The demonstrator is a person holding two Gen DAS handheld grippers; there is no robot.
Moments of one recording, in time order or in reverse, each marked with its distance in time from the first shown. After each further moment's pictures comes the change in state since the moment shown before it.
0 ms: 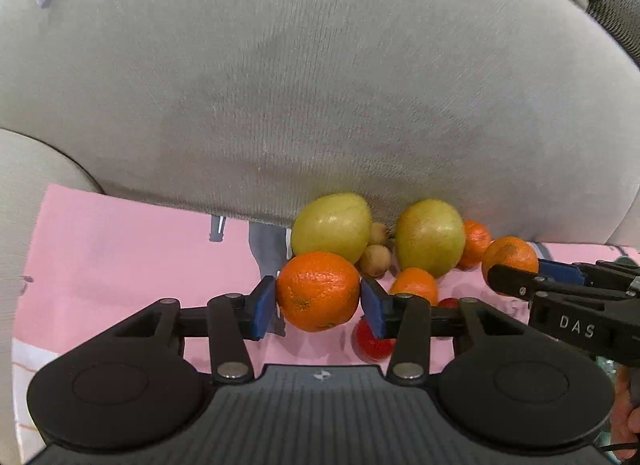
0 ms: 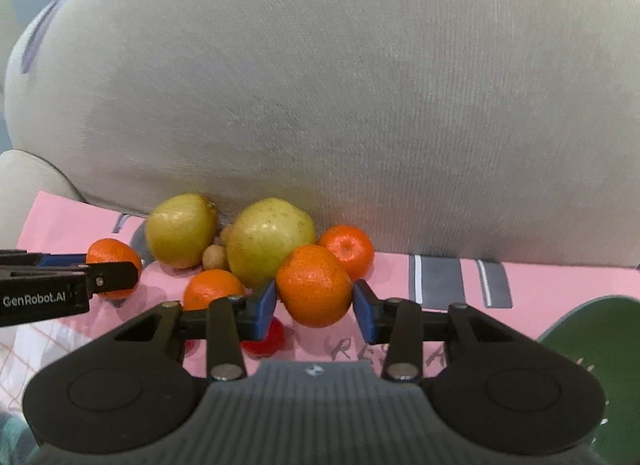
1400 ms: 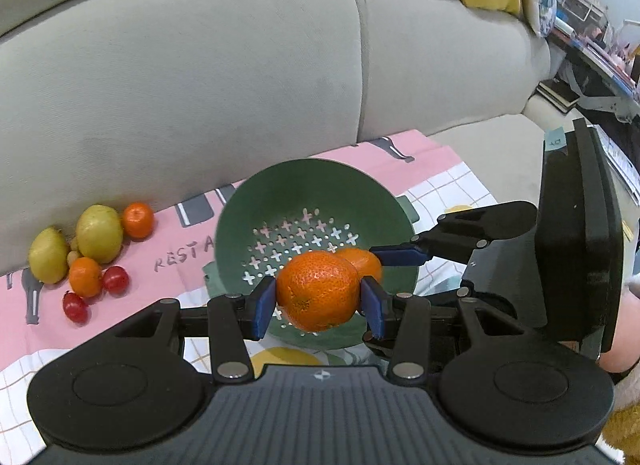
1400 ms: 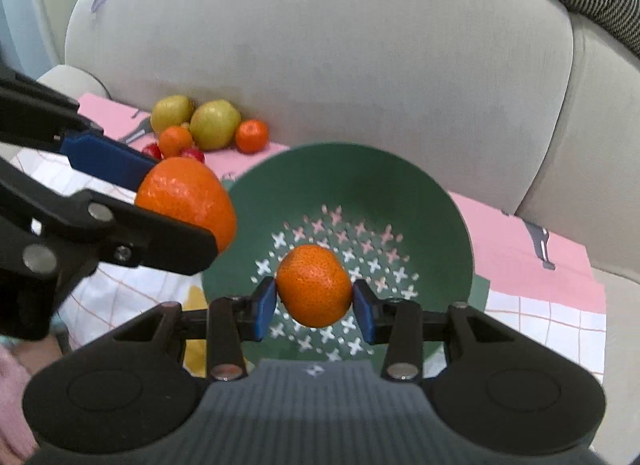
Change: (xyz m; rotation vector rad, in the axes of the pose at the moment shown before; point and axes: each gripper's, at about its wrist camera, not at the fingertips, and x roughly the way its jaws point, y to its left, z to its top) left arm -0.094 -0.248 -0.063 0.432 0.092 -0.320; right arm -0.147 -0.131 -0.100 -0.199 0.053 0.012
